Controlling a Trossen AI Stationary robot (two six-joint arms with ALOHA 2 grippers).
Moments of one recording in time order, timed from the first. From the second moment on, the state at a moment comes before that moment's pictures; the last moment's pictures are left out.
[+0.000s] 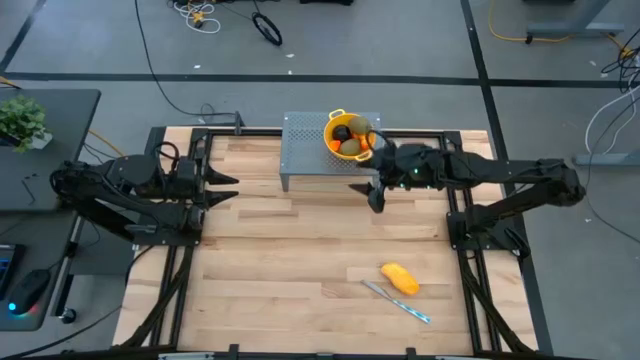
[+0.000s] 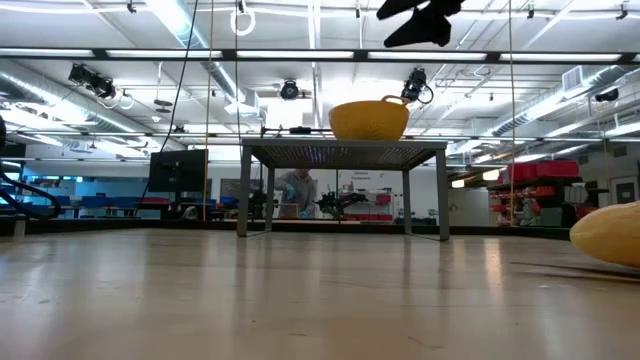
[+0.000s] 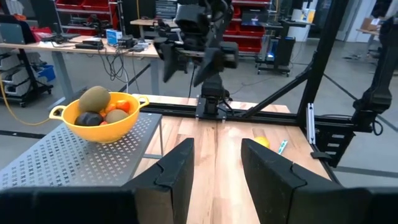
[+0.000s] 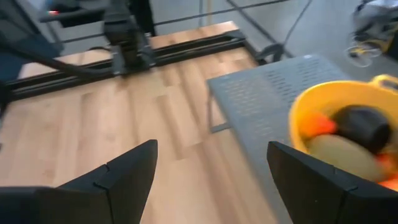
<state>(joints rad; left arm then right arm) -0.22 0.56 0.89 -0.45 -0.32 -0.10 -0.06 1.22 1.17 -0.46 0.18 0.17</state>
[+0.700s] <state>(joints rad) -0.22 0.56 0.89 -0.45 -0.27 -0.09 0.32 1.23 1.17 -0.68 0.15 0.37</state>
